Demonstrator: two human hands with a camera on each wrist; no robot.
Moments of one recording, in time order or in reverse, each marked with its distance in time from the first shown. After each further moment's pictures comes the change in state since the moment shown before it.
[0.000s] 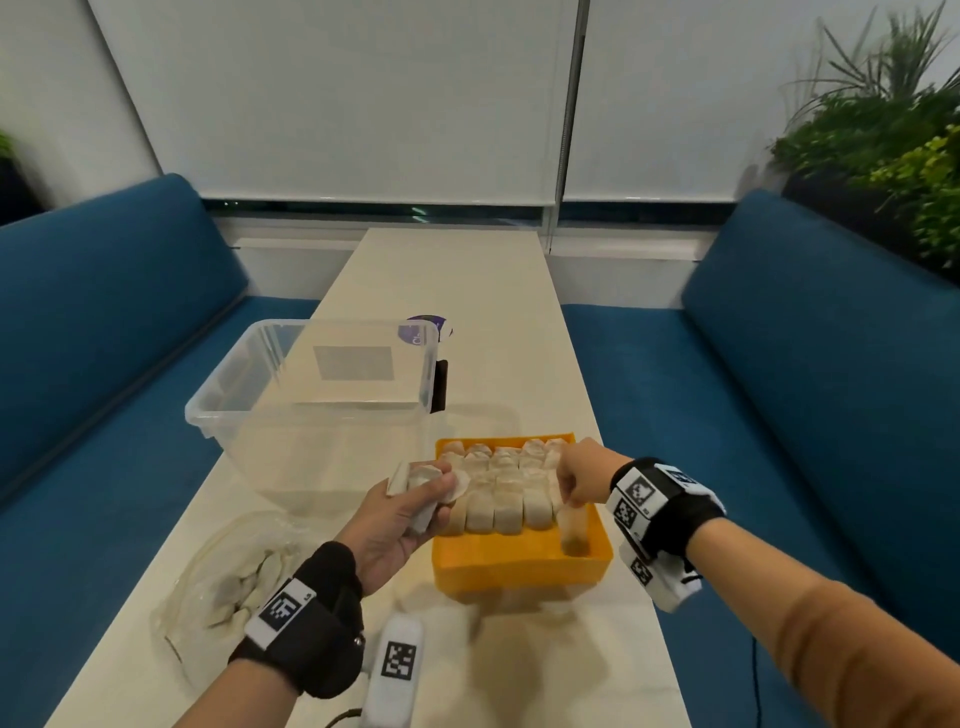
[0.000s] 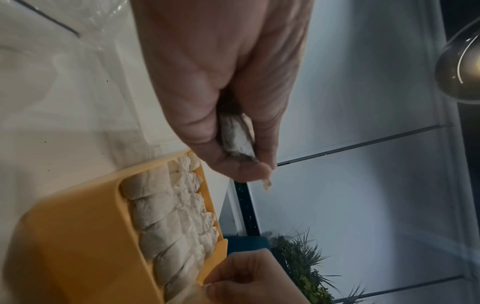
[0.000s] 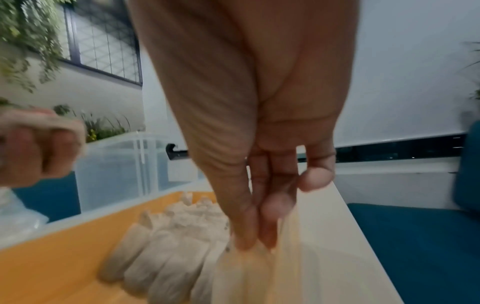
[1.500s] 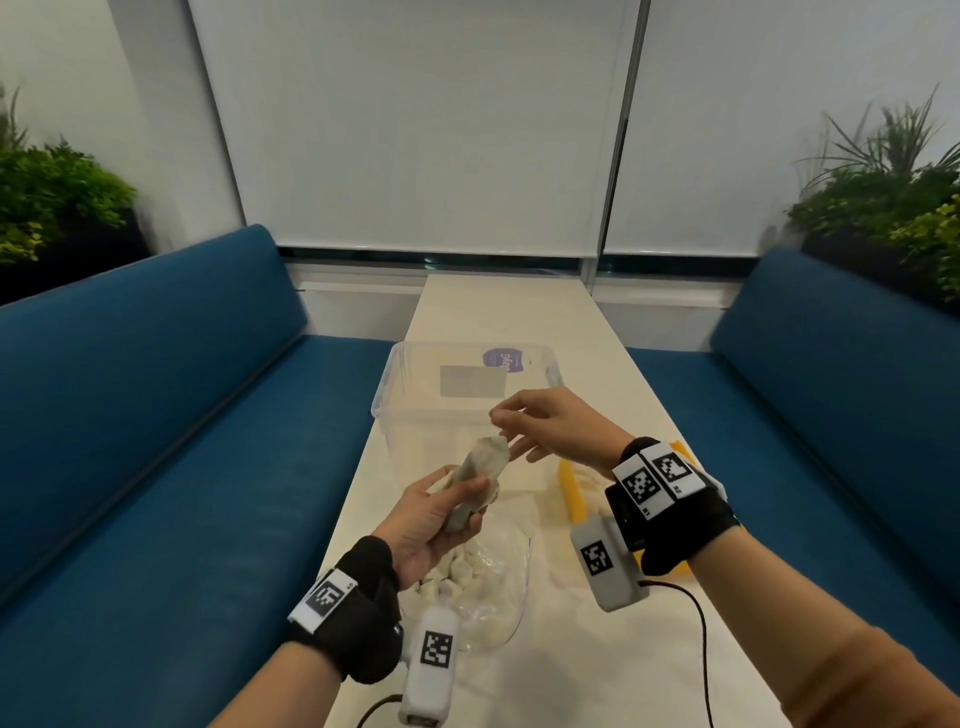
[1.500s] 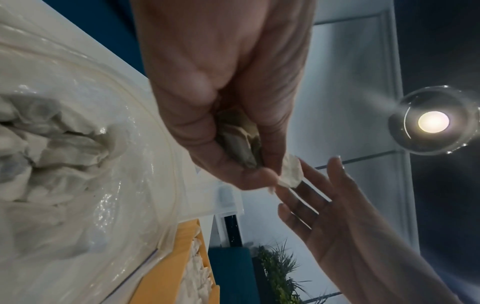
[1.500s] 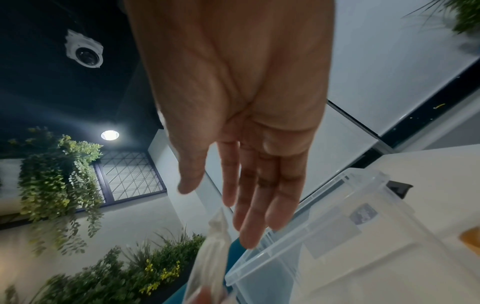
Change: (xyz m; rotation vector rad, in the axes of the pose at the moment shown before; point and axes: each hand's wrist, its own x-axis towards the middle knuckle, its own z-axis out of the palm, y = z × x) left_hand -0.077 0.067 -0.145 0.049 -0.167 0.062; right_hand -0.057 -0.256 -0.044 0.821 0.318 -0.322
